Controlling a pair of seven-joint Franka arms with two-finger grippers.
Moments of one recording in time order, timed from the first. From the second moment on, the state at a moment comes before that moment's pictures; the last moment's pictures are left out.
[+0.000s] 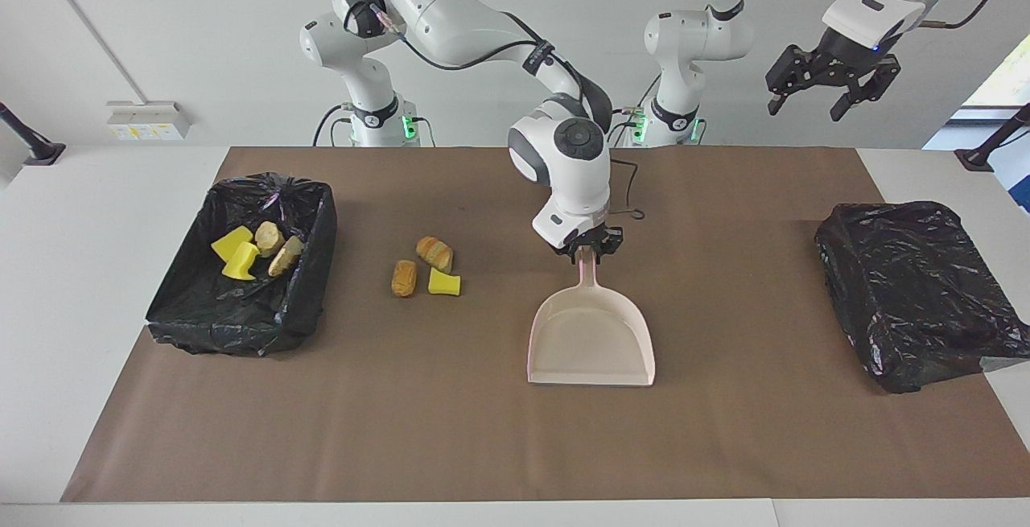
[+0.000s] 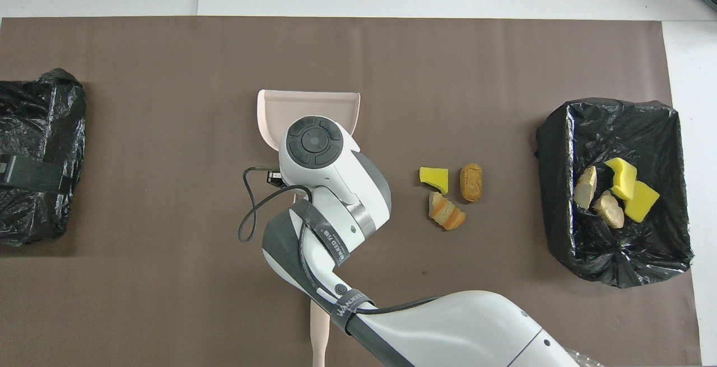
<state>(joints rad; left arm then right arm) -0.11 -0.05 0.01 -1.43 -0.04 1.32 0.05 0.62 0.62 0.10 -1.39 0.08 2.06 0.75</state>
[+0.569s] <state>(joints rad) -0.11 -0.05 0.01 -1.43 -0.04 1.32 0.05 0.52 0.36 0.10 -1.39 0.15 1.64 0.74</state>
